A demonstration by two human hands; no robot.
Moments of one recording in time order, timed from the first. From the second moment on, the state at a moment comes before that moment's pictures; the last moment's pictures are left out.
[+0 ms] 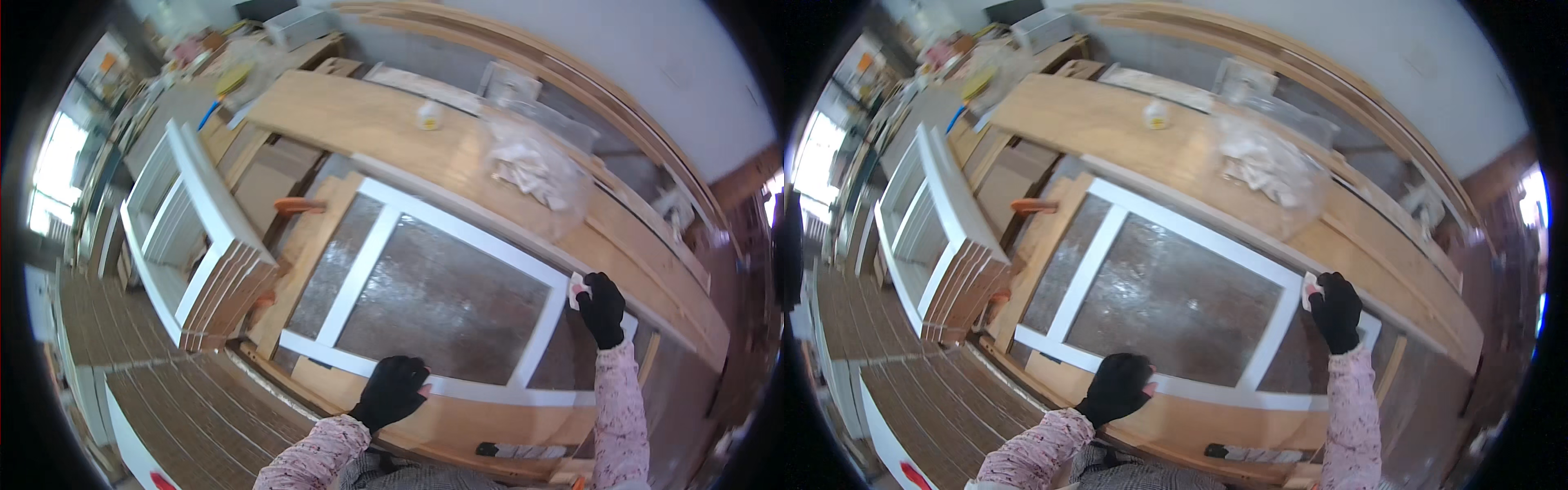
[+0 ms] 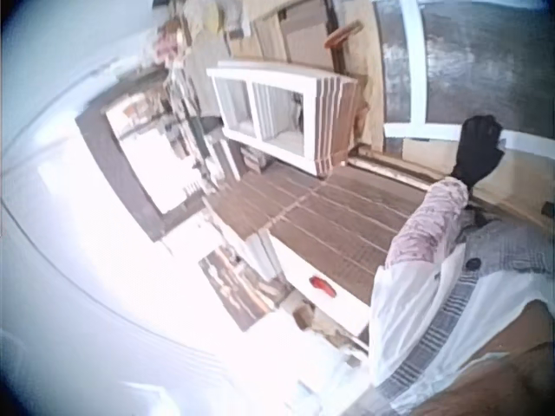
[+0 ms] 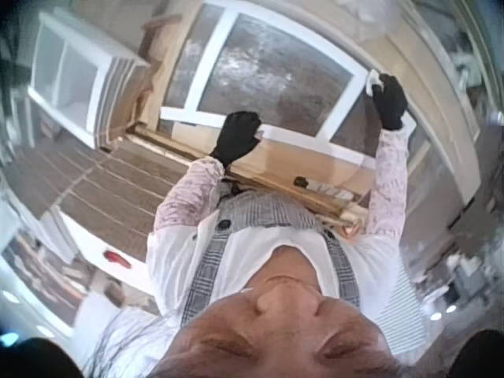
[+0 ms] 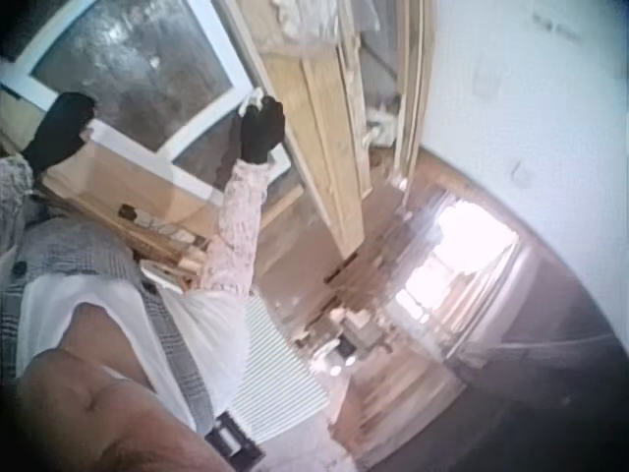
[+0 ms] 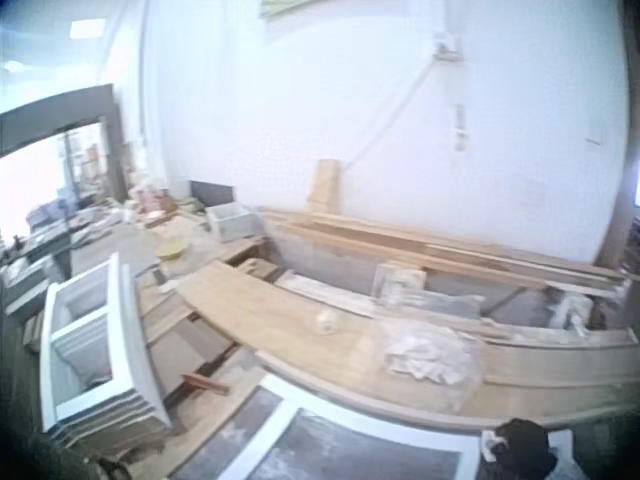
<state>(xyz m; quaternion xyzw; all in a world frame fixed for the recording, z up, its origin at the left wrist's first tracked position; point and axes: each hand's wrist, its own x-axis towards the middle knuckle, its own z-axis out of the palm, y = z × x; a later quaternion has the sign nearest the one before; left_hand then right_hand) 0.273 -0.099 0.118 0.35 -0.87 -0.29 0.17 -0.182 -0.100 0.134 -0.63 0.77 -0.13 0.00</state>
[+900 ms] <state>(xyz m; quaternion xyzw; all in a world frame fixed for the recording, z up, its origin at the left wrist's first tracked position) 0.295 -0.102 0.109 0.34 -0.86 -0.35 0.16 0.106 -0.363 0.082 -0.80 0.52 -0.30 -0.05</state>
